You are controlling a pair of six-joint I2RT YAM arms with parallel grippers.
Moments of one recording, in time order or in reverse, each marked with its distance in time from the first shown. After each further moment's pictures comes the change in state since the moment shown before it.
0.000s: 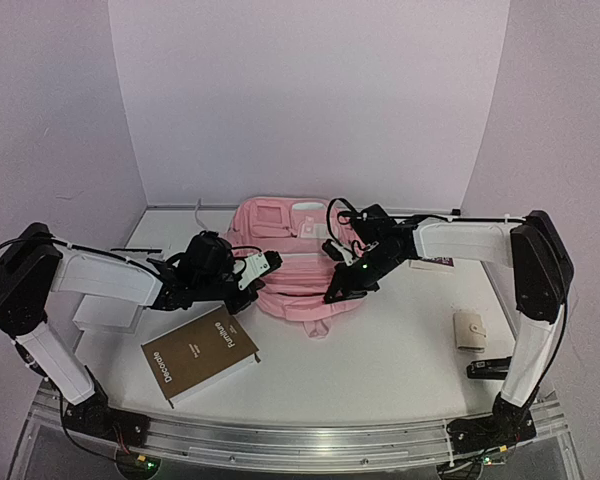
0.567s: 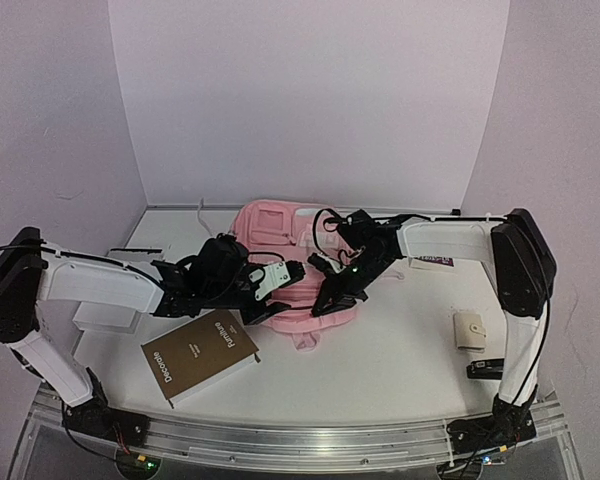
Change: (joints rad) left arm -0.158 -0.052 0.052 -0.082 0.008 -0.016; right arm 0.033 0.098 0.101 -0.114 -0.212 0.020
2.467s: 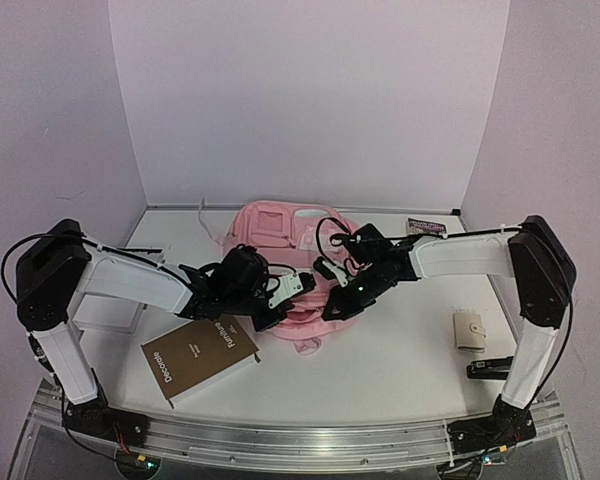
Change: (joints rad) left arm 0.000 0.190 0.075 0.022 0.001 -0.018; right arm 0.046 -0.123 -0.237 0.246 0.284 -0.127
